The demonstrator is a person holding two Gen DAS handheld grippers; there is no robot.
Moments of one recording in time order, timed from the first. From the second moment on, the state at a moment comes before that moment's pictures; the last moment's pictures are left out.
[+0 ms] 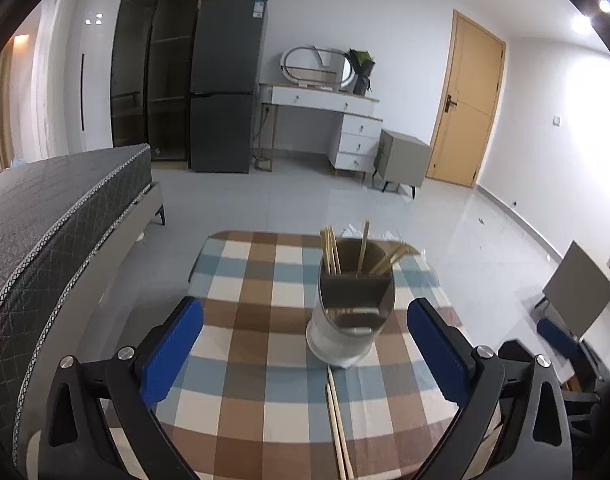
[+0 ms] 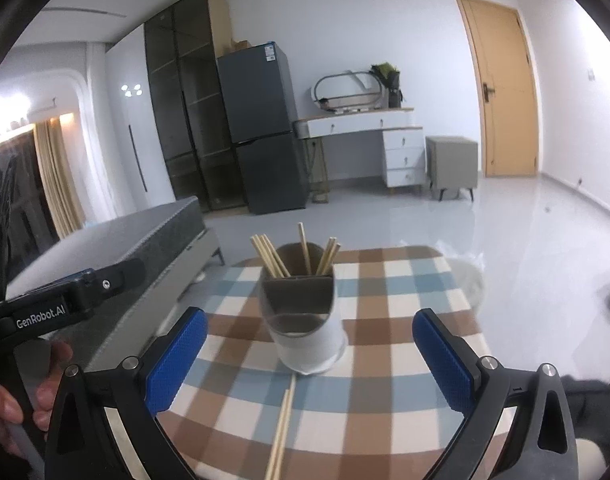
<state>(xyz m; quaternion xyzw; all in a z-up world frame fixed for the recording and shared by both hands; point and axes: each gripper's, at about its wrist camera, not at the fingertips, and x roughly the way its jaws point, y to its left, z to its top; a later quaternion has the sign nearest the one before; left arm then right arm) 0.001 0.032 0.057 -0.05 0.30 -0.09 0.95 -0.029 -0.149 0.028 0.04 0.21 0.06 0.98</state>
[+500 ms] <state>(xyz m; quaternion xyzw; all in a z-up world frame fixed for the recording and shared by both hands) 0.005 0.029 -0.007 -0.04 0.34 -0.06 0.94 -0.010 -0.137 -0.023 -0.01 0.27 0.01 0.96</state>
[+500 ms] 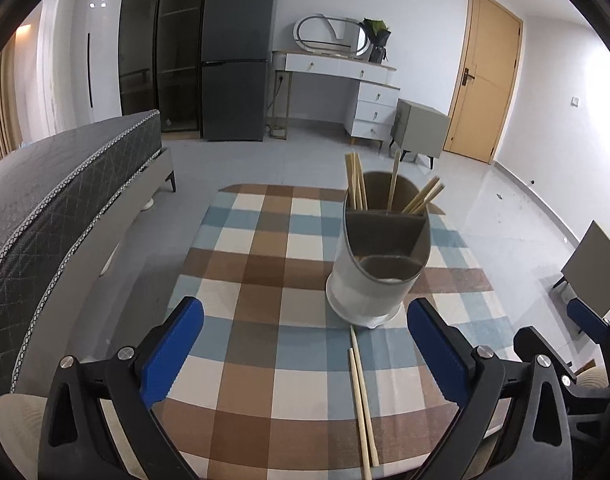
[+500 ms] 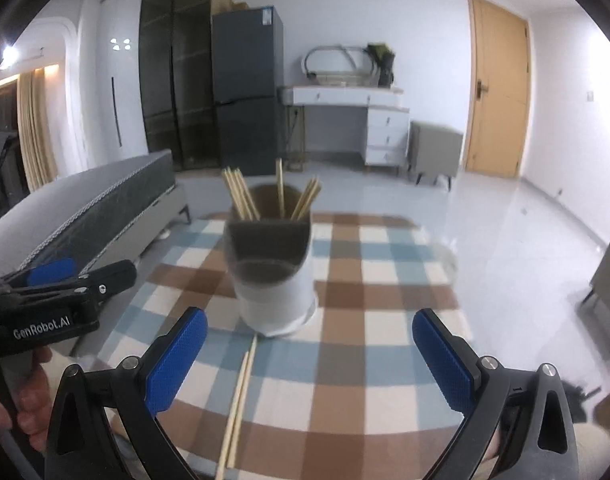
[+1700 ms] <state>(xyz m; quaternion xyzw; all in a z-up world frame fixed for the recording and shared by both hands) 0.066 0.097 -0.062 -0.11 0.46 0.08 0.88 0.136 -0.098 -0.149 -0.01 0.49 0.06 0.87</state>
